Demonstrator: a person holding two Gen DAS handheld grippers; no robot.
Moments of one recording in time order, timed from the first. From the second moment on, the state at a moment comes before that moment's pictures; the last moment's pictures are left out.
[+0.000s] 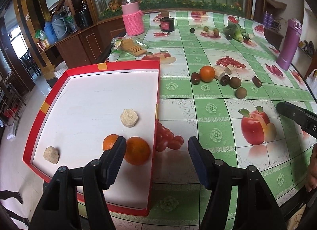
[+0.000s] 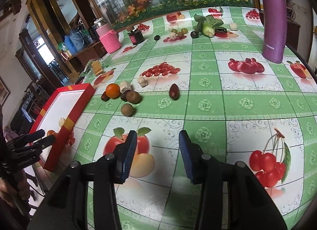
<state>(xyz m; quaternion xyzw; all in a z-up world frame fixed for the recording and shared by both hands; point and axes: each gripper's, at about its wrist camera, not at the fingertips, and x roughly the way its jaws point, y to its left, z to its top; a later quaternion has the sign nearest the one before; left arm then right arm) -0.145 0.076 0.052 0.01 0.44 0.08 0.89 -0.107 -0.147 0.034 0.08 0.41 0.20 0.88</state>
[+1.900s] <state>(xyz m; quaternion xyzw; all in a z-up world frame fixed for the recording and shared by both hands) -0.061 0.024 0.059 0.05 0.41 -0.07 0.91 -0.032 -0.123 0.028 0.13 0.42 0.16 0.88</state>
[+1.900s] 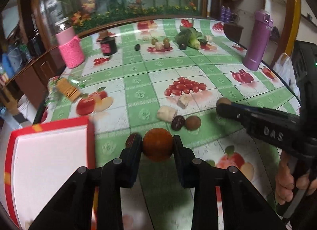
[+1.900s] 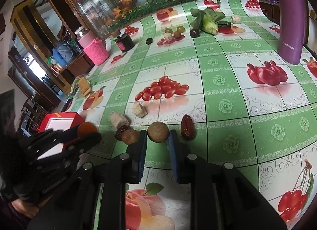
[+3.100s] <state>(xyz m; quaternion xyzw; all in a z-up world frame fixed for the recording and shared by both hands) -0.162 0.173 0.058 -0.05 0.37 0.13 0.92 -0.108 0.048 0.043 0.05 0.35 0.32 0.88</state>
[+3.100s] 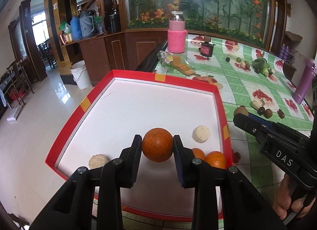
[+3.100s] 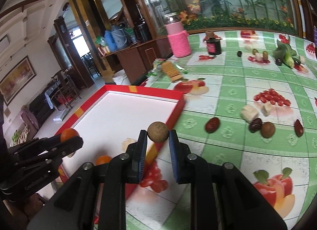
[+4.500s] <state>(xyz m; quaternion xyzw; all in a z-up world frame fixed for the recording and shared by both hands) -0.165 0.221 0.032 -0.05 0.40 0.24 0.88 -0.090 0.124 0.021 0.00 0.39 0.40 0.83</state>
